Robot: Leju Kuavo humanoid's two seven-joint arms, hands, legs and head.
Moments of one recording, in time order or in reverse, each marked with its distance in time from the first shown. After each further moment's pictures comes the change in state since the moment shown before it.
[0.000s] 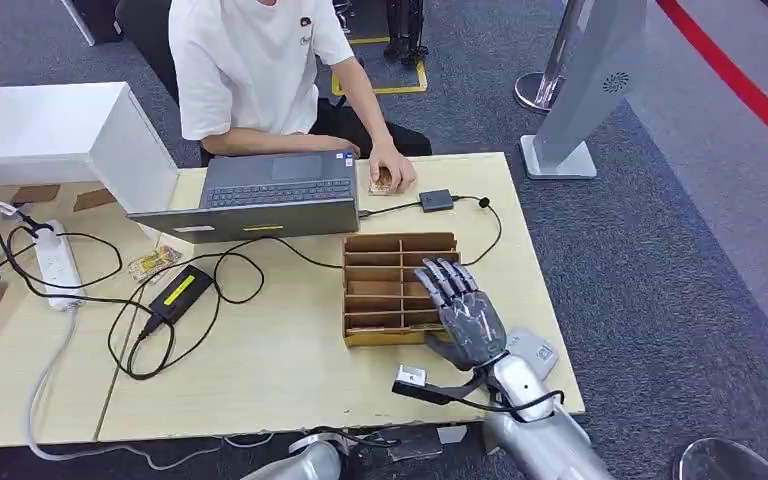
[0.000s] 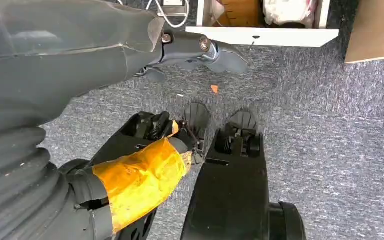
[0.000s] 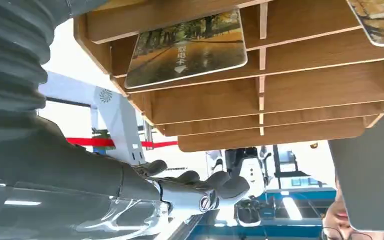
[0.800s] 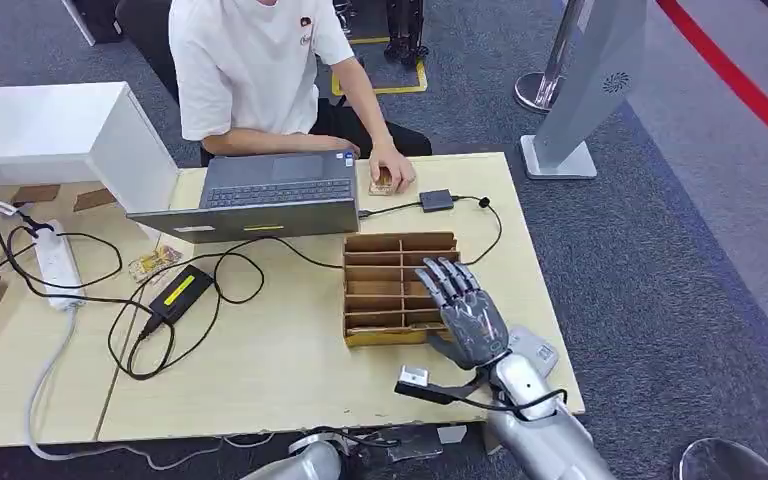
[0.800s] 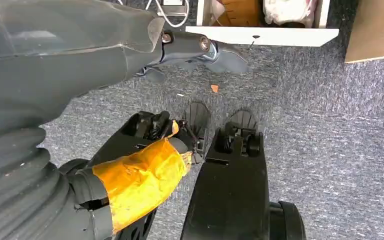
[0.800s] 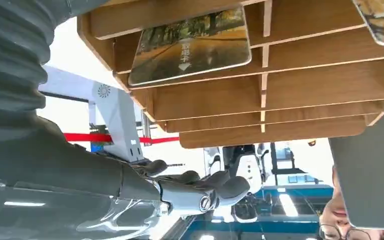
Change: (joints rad) left arm 0.000 0.000 0.000 0.000 0.002 -0.002 0.000; right arm 0.000 0.000 -0.027 -0.003 0.019 0.000 -0.010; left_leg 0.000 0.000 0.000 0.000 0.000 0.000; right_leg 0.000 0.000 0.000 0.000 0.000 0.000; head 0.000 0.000
